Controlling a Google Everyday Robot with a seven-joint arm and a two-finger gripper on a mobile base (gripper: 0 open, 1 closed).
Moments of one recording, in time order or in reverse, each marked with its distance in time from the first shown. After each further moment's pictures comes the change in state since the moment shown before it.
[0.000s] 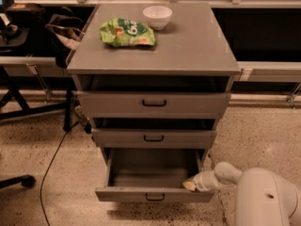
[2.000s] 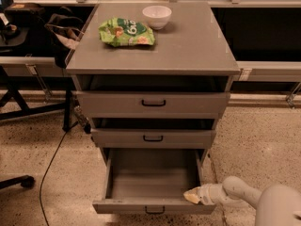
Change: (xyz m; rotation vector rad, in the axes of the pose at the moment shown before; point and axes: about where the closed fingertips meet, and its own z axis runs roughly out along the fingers) arm 0.040 0.043 -0.017 -0.099 -0.089 0.019
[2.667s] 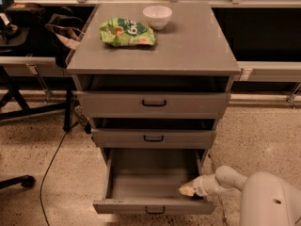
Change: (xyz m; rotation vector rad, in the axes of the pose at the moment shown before) arm -0.028 -0.009 0.015 -0.012 0.059 0.002
